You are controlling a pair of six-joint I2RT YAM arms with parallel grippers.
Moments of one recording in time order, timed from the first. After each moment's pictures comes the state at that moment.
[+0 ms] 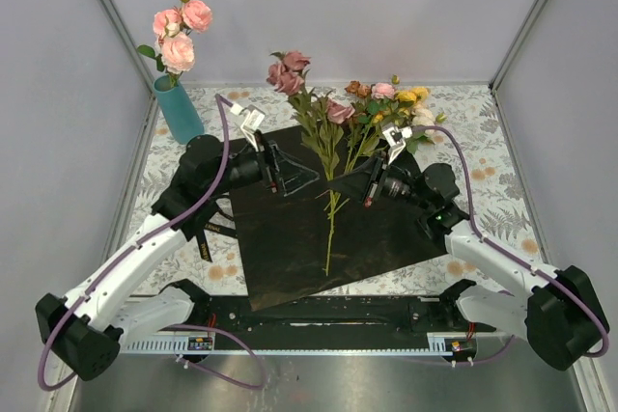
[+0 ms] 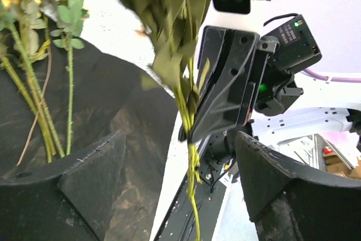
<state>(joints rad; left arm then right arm) -0.56 0.96 0.92 -0.04 0.55 -0.59 0.55 1.09 0.58 0.75 -0.68 0.87</state>
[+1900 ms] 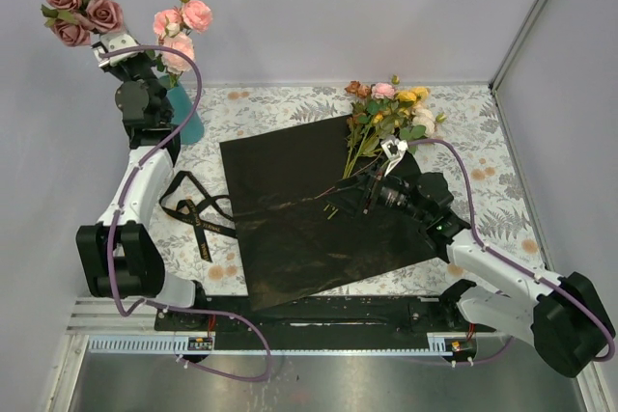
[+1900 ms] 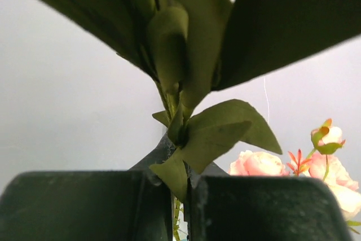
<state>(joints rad) 0.03 1.42 1.21 0.84 -0.48 0.15 0.61 1.03 0.51 0.61 -0.52 0.72</state>
